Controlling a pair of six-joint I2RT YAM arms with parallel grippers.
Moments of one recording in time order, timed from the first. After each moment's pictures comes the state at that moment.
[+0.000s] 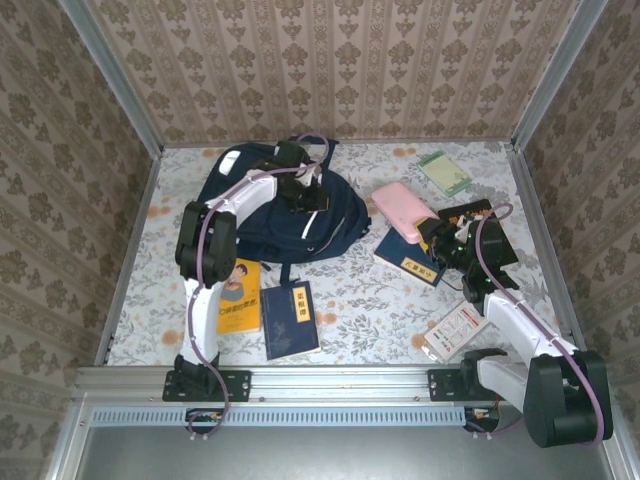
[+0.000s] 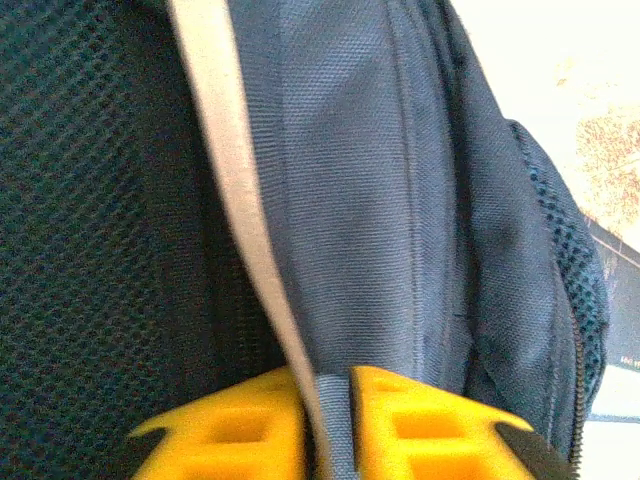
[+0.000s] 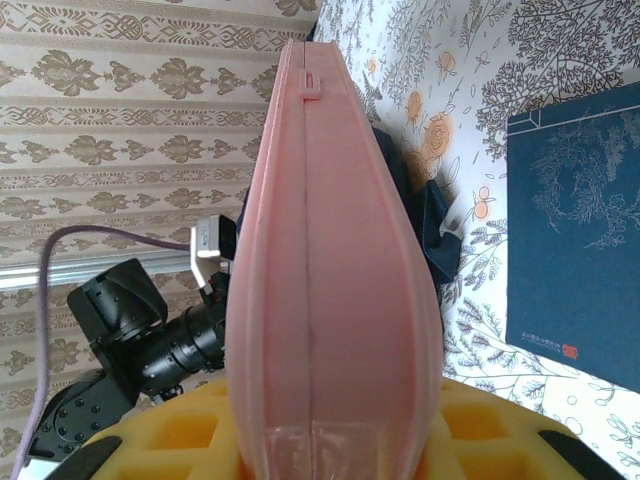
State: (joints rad) left arm -0.46 2.20 1.78 -0.68 0.46 -0.36; right arm 0.04 1.05 0.44 0.23 -0.45 1.28
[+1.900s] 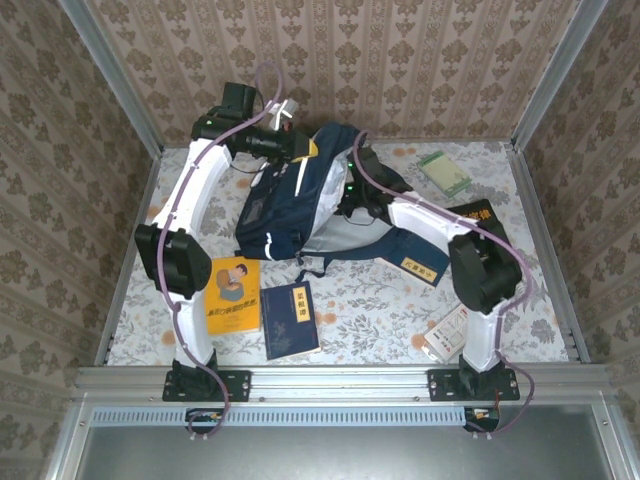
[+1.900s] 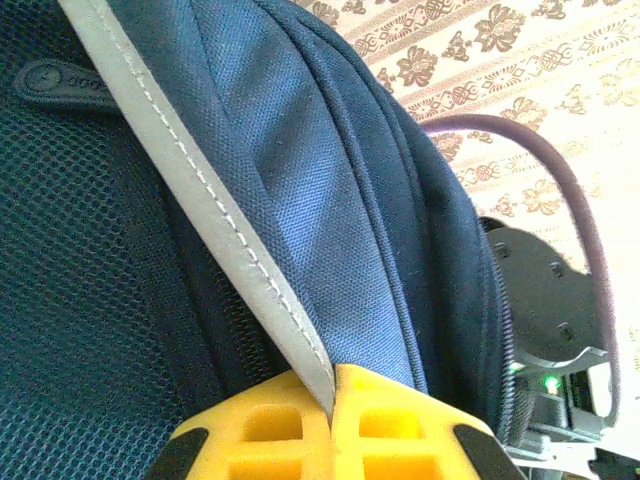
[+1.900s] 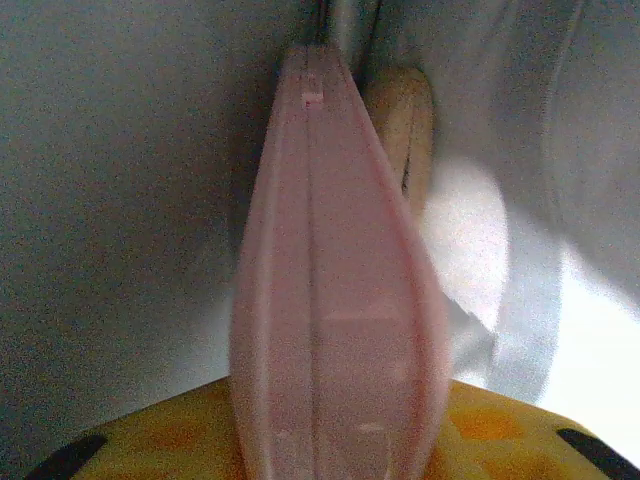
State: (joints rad) left arm -0.33 2.00 2.13 -0.93 0.99 -0.36; right arm 0.51 1.96 1.50 -0.12 -0.40 1.11
